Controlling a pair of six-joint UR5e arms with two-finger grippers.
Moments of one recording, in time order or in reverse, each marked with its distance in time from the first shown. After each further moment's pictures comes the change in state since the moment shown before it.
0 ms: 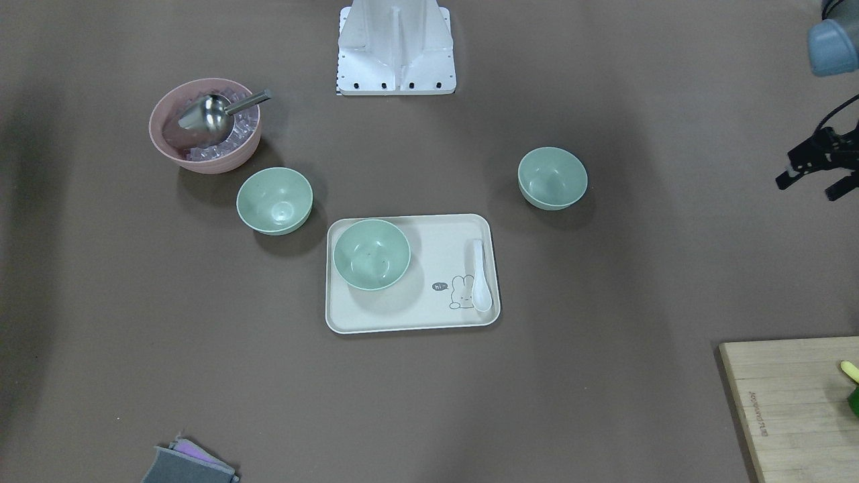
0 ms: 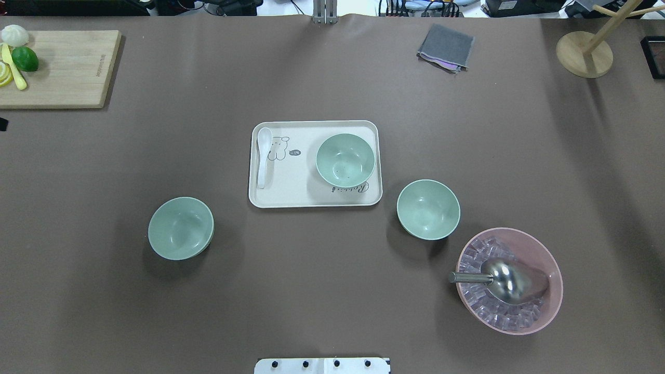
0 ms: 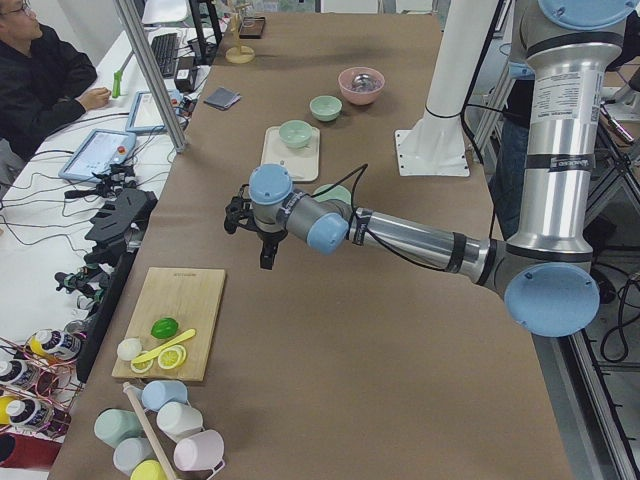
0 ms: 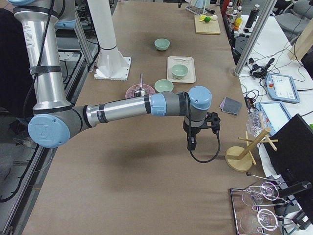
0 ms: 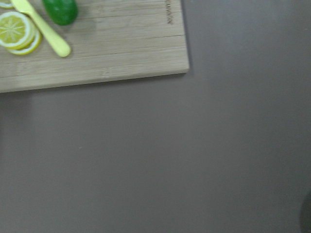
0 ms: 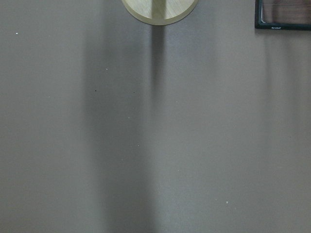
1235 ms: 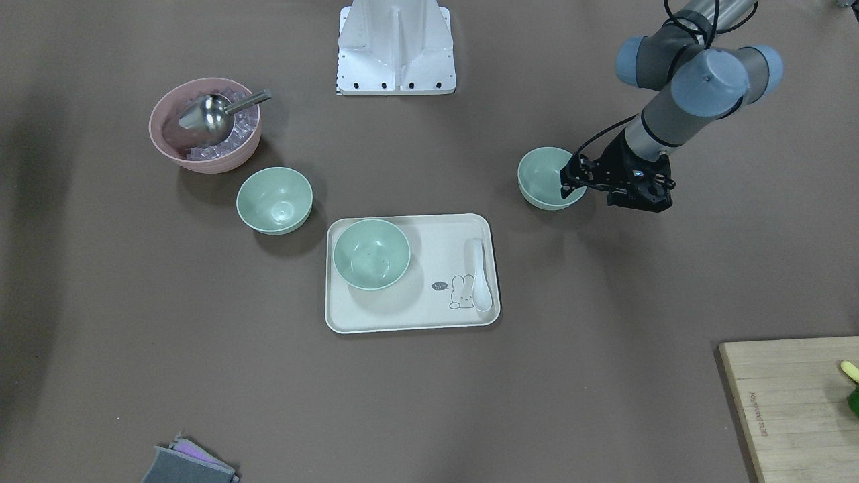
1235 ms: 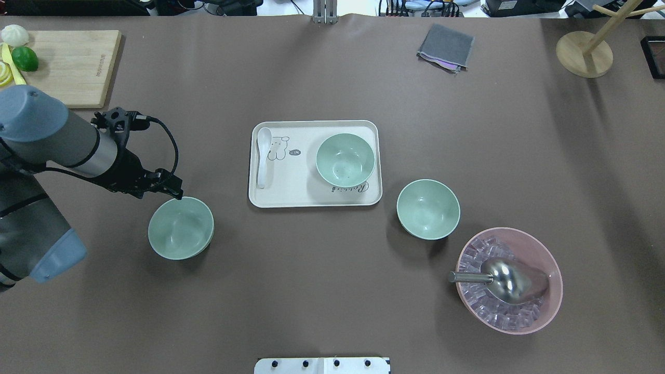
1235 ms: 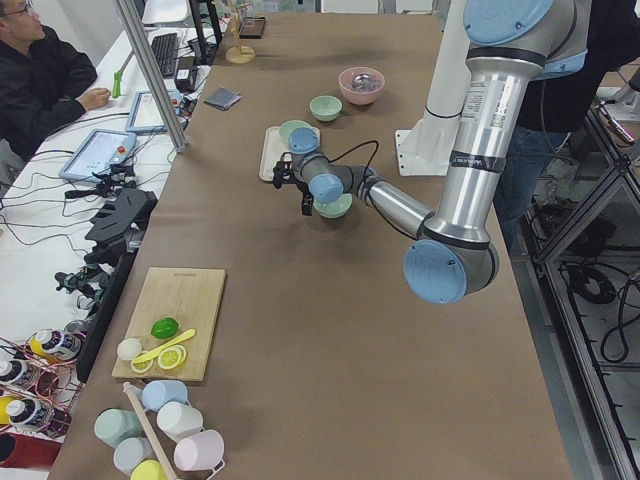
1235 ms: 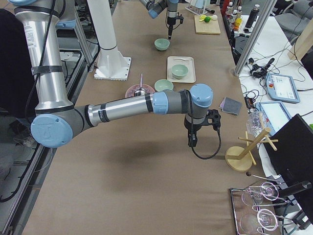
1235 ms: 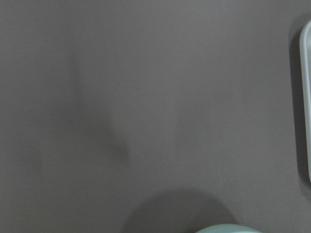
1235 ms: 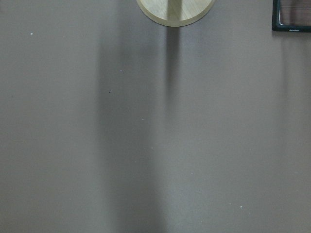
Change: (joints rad) left arm 0.533 -0.156 -0.017 -0.054 0.284 -0.462; right arm -0.022 0.015 0.001 -0.001 0.019 0.011
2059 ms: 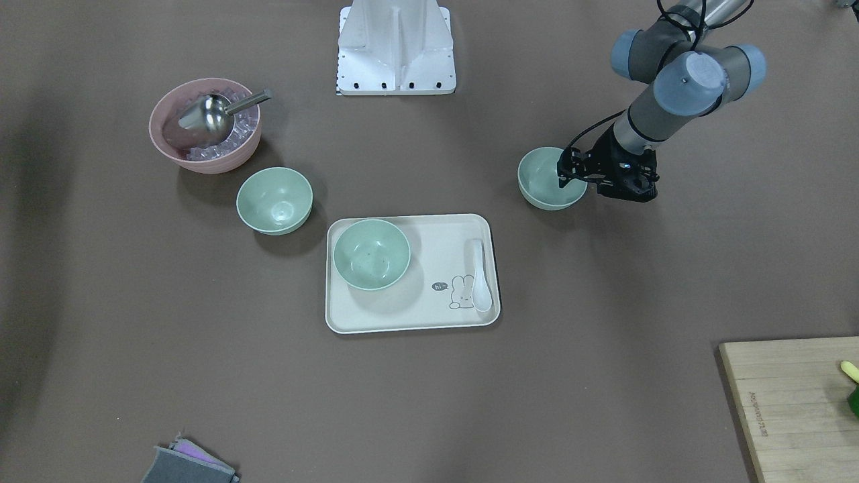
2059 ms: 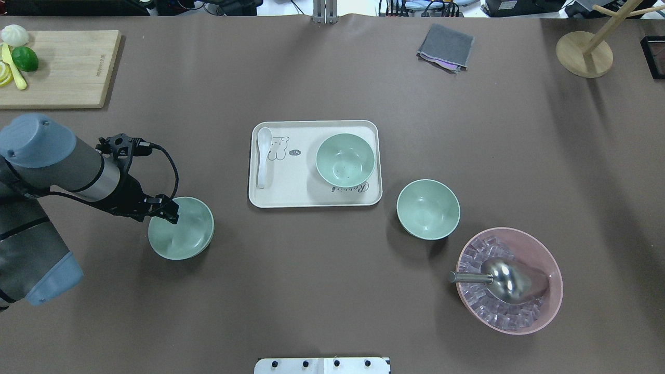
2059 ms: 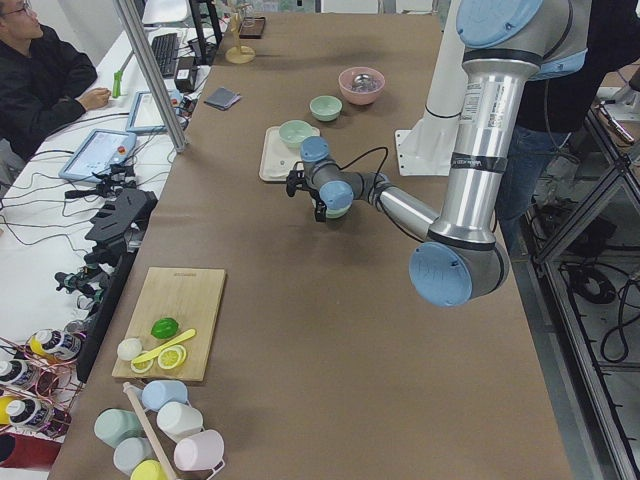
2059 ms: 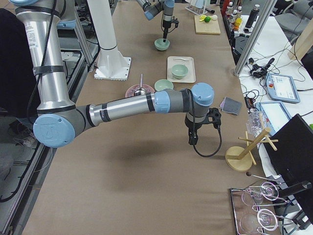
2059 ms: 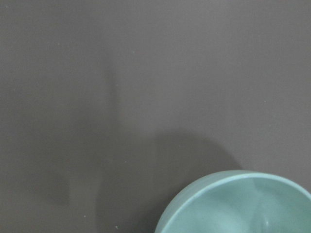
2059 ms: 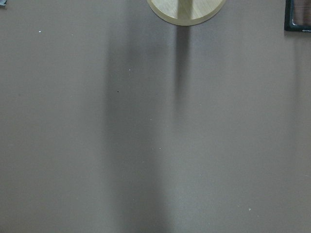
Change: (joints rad) left arm 0.051 0.048 -0.004 -0.003 0.007 -0.002; right arm -0.016 0.007 -0.002 0.000 0.008 0.001
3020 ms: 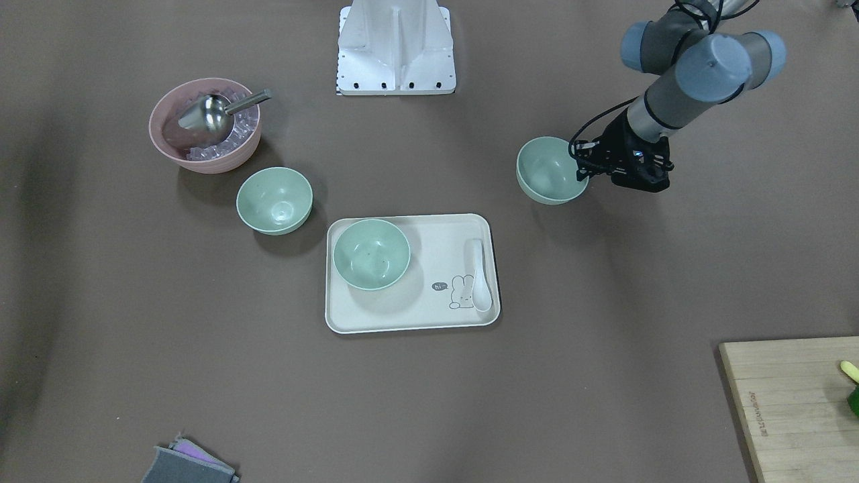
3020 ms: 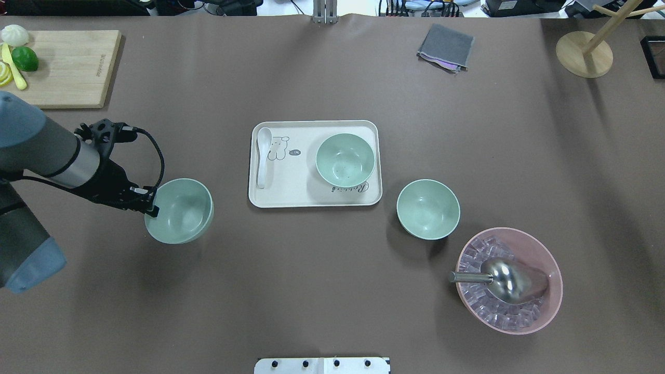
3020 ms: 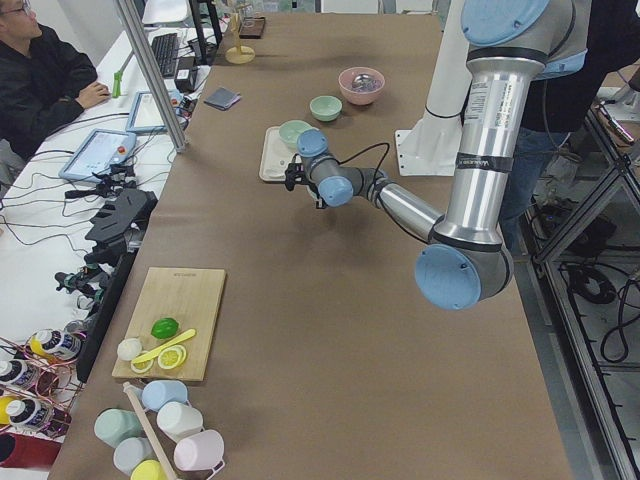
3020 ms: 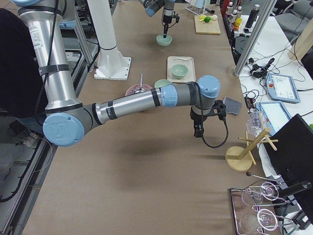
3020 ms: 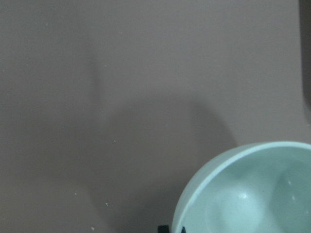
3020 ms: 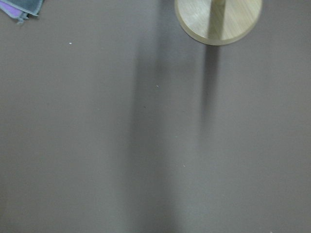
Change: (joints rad) left arm -0.095 0.012 -0.063 0.006 -0.127 0.002; right arm -0.044 0.083 -0.018 -0.005 0.019 -0.002
